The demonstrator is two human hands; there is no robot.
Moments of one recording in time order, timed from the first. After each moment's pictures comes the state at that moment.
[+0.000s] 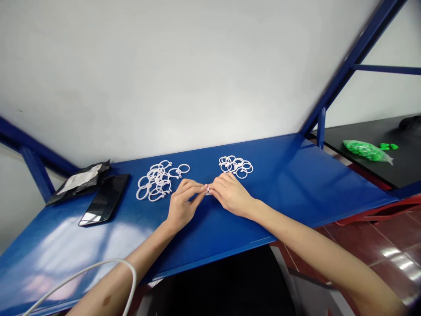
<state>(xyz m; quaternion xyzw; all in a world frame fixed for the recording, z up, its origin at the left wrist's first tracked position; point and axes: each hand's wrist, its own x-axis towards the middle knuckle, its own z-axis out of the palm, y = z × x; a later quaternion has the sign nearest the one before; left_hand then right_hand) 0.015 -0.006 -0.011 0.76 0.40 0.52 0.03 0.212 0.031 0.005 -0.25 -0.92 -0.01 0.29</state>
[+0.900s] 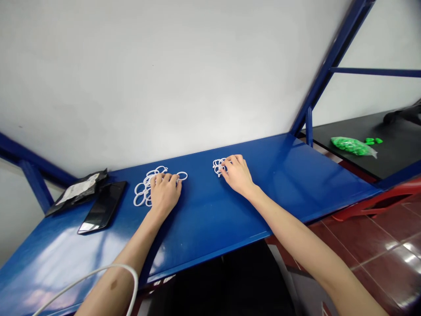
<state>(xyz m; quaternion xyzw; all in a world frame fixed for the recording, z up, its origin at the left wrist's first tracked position) -0.043 0.040 -0.032 0.72 0.61 0.23 -0.22 0.241 0.085 0.001 -0.49 -0.82 -0.05 0.30</state>
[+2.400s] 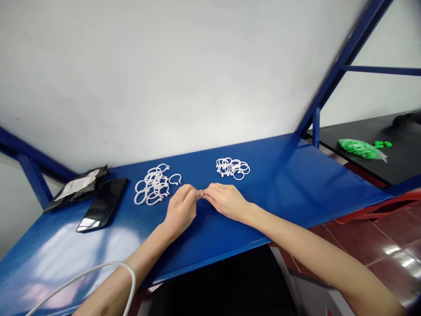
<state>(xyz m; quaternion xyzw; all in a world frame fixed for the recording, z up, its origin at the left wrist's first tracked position) 0.008 -0.008 -0.017 0.81 0.40 0.42 -0.10 0.204 0.026 -0.006 -0.26 -0.91 0.02 0.31</state>
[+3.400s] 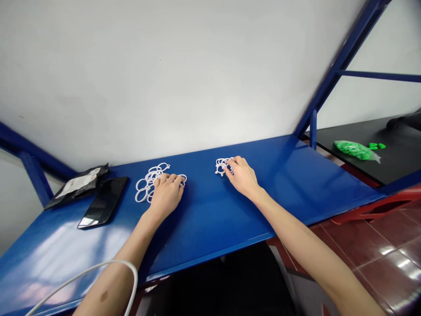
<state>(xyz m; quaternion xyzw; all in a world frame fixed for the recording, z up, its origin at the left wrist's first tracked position) -0.044 0.025 -0.022 0.77 0.59 0.20 -0.13 0.241 0.077 0.006 -0.53 -0.80 0.01 0.27</state>
